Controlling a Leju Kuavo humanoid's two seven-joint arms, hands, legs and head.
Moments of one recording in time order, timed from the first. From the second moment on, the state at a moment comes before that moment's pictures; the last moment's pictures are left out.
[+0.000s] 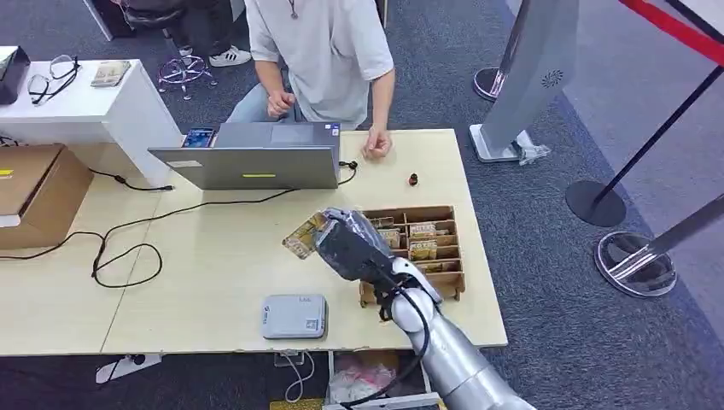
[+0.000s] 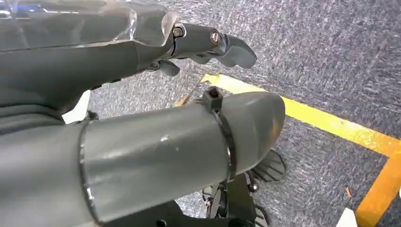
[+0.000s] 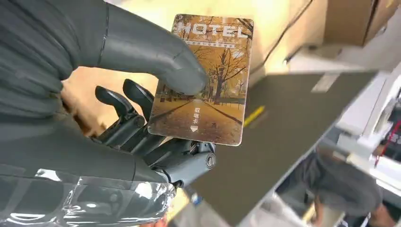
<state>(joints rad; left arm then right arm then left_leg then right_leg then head) -0.08 -0.22 1.22 -0.20 -0.89 0.26 -0.06 -0.43 0.16 0.51 -1.03 0.44 0.00 -0.31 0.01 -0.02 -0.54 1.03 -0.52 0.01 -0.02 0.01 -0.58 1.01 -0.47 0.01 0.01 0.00</state>
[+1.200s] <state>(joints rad) -0.08 -0.21 1.25 -0.20 -0.89 0.22 0.00 -0.39 0.16 0.71 -0.84 0.50 -0.09 -0.13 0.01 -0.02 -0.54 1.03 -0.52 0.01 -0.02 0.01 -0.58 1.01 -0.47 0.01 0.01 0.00</state>
